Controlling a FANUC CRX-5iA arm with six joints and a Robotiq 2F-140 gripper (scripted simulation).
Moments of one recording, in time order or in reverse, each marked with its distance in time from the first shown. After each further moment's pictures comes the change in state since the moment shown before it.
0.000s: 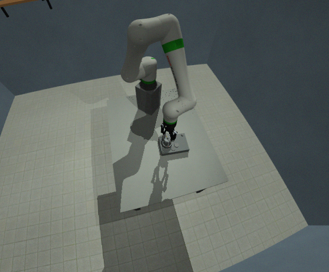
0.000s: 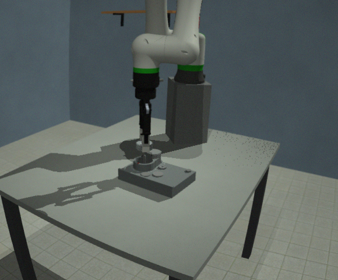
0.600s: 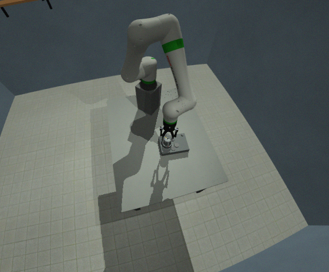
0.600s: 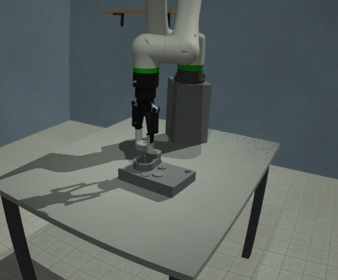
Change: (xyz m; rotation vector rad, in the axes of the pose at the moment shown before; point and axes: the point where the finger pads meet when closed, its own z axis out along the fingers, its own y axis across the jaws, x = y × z) arm 0.000 0.000 0.000 0.000 0.000 -0.545
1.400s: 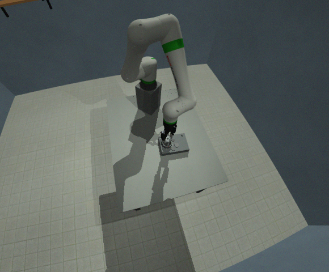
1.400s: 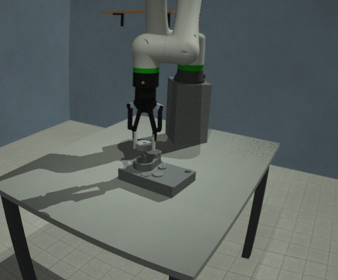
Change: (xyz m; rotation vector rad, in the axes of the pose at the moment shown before) arm 0.000 0.000 0.000 0.000 0.000 -0.682
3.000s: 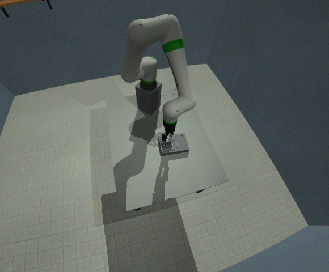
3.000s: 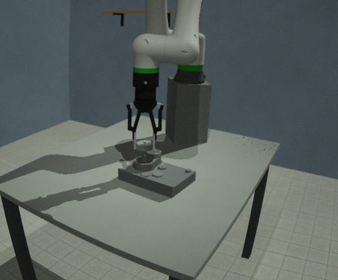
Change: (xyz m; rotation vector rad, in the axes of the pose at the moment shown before) arm 0.000 0.000 0.000 0.000 0.000 -0.189
